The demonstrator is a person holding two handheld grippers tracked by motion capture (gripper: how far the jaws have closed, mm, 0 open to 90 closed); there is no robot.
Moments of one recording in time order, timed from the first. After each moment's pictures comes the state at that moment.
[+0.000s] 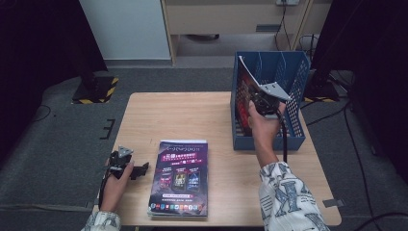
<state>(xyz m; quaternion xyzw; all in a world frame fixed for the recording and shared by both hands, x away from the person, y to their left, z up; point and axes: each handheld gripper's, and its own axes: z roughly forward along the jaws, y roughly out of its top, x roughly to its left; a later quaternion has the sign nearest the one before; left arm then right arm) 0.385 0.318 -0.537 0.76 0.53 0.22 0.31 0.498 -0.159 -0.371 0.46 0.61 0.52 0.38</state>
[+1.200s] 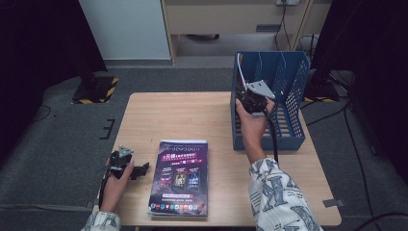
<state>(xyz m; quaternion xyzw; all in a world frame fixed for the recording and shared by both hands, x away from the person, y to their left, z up) 0.385 0.317 -0.537 0.76 0.53 0.22 0.31 0.511 -0.126 -0.378 0.45 0.61 0.51 0.40</state>
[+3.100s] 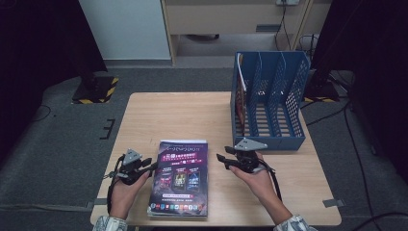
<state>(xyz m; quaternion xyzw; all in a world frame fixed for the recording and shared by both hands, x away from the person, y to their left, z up) 0.348 0.268 -0.497 0.76 0.48 0.18 0.40 0.388 -0.118 -0.483 0.35 0.78 0.50 0.14</state>
